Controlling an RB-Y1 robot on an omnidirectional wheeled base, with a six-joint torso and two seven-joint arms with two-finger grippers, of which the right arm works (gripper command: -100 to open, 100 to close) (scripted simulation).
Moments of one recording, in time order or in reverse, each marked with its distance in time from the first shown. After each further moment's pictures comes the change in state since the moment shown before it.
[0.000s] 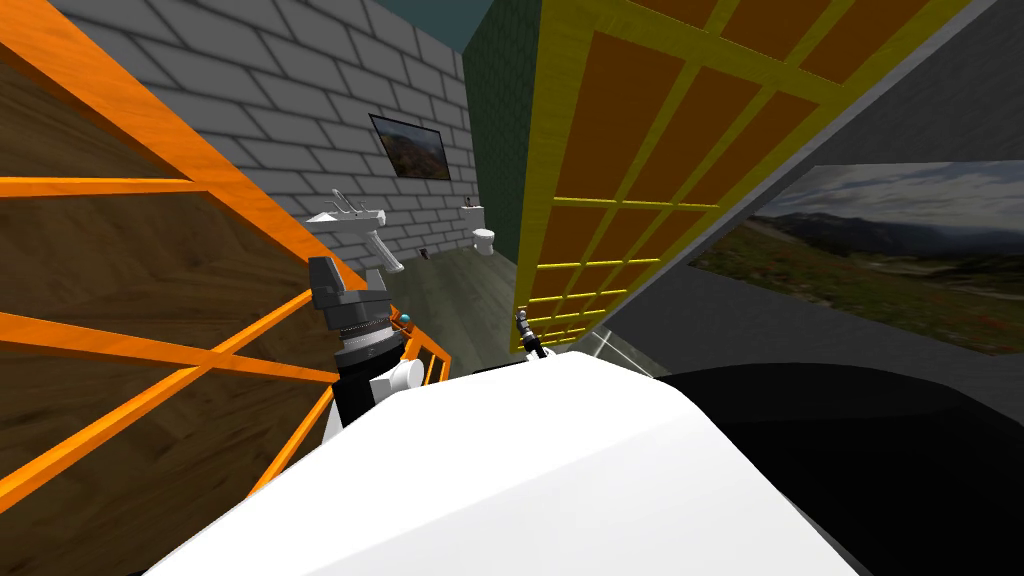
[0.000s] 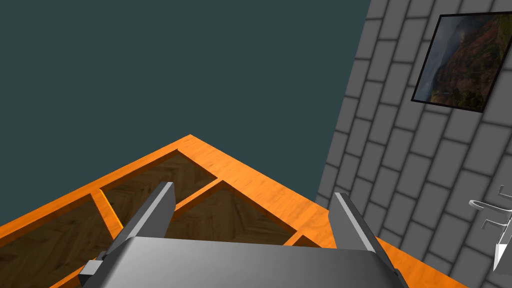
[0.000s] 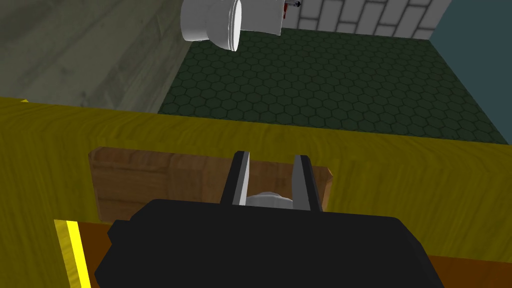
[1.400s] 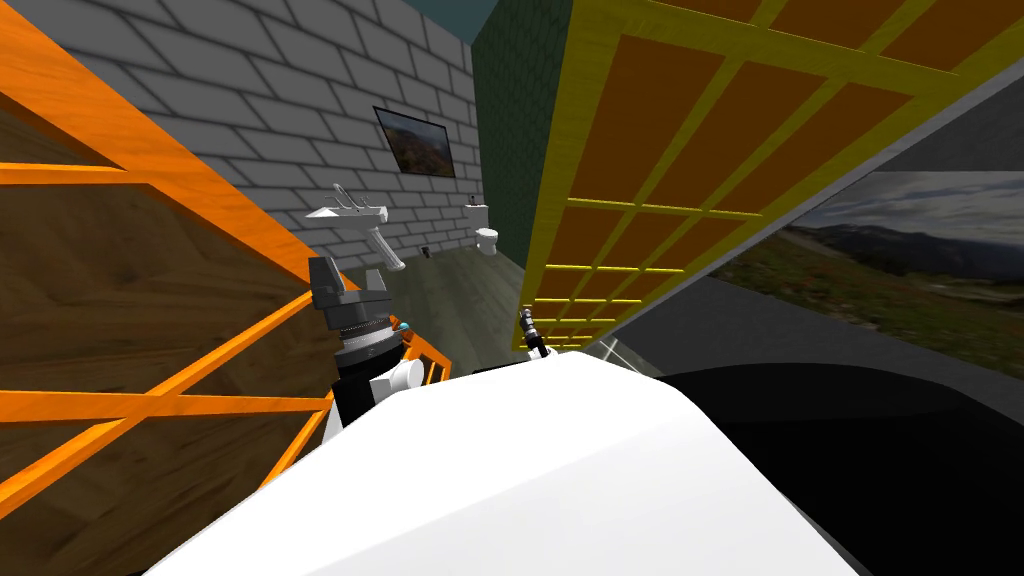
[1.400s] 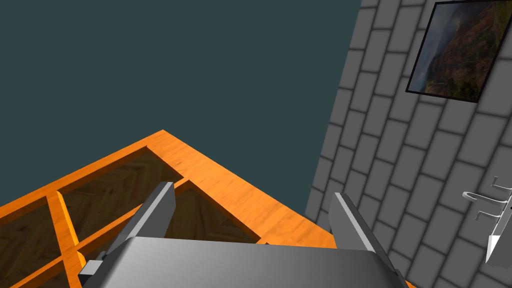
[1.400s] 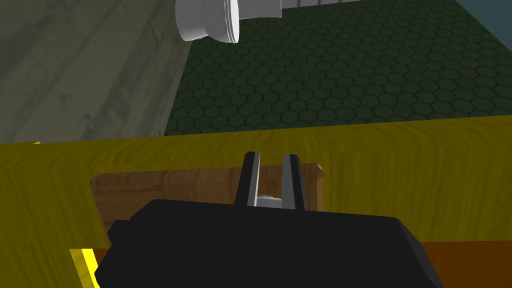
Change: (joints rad) arm 0.002 -0.016 -0.030 -0.031 -0.063 0.001 -0.149
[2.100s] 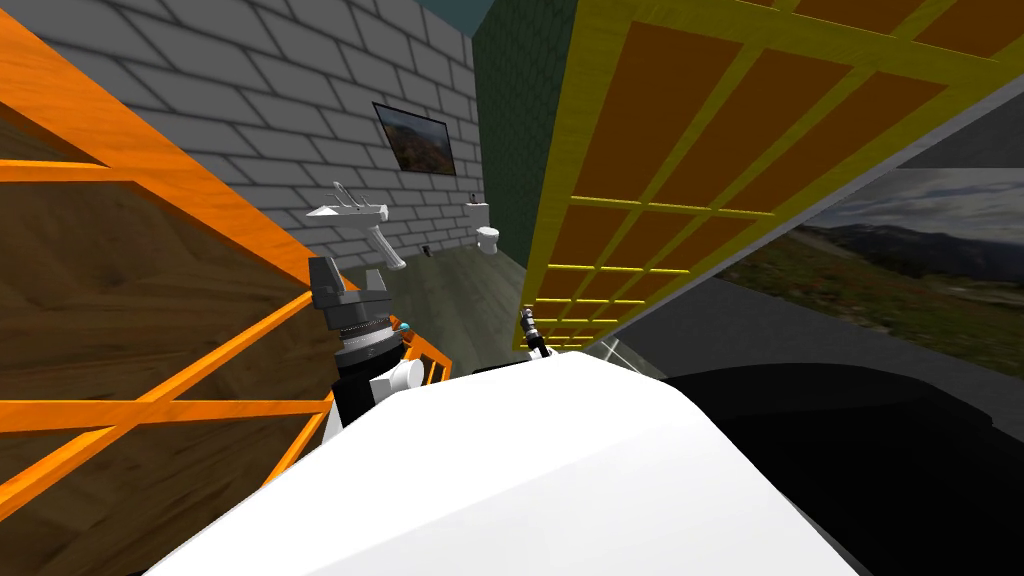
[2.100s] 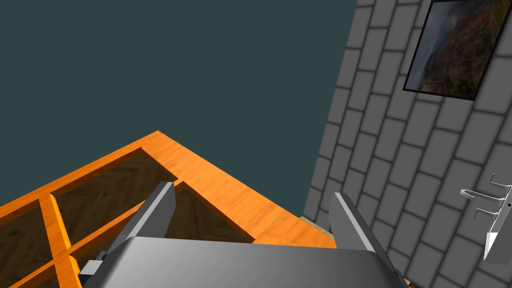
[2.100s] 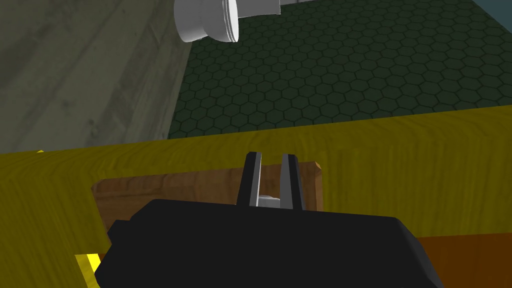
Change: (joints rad) arm 0.058 -0.007 0.002 -0.104 -0.007 0.034 -0.022
